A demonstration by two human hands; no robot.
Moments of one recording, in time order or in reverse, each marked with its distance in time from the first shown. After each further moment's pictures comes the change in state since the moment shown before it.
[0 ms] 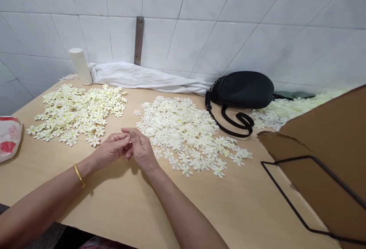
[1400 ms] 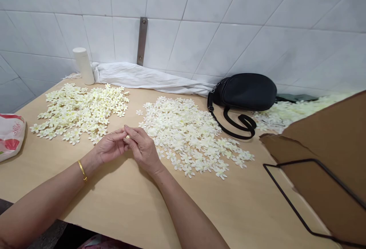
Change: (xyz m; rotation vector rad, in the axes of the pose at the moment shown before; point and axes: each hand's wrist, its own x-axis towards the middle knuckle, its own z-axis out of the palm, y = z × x) left_hand 0.005 0.004 -0.011 -0.464 0.163 -0.103; right_hand 0.006 0.009 -0.012 -0.705 0.008 -0.680
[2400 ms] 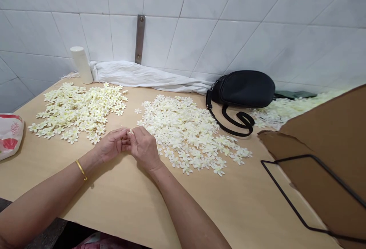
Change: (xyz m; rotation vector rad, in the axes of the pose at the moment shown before) left_hand 0.002 -0.005 -0.003 0.240 0.033 0.009; right_hand 0.002 -0.004 -0.005 -0.382 0.008 0.063
